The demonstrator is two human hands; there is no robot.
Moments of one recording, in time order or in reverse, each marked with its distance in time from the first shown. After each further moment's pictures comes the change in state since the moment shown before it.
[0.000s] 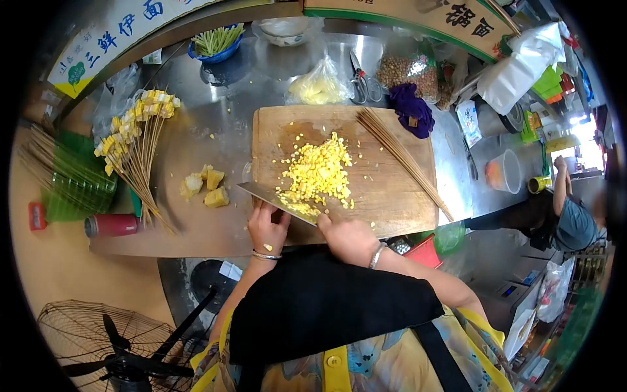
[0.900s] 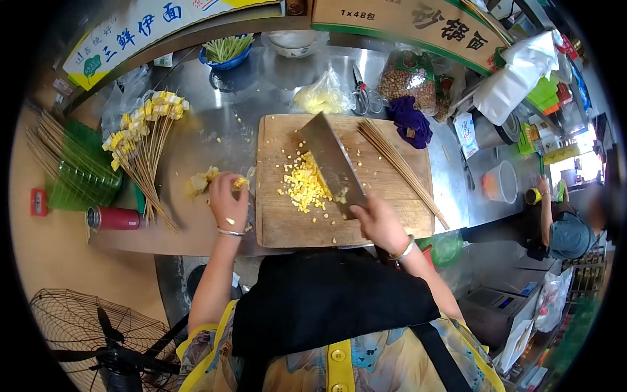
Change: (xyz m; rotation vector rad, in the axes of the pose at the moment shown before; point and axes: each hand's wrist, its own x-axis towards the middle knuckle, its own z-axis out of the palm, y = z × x) left_hand 0.064 -0.030 -0.054 0.277 0.073 0.056; right_hand -0.018 0.053 -0.016 0.636 0.260 0.288
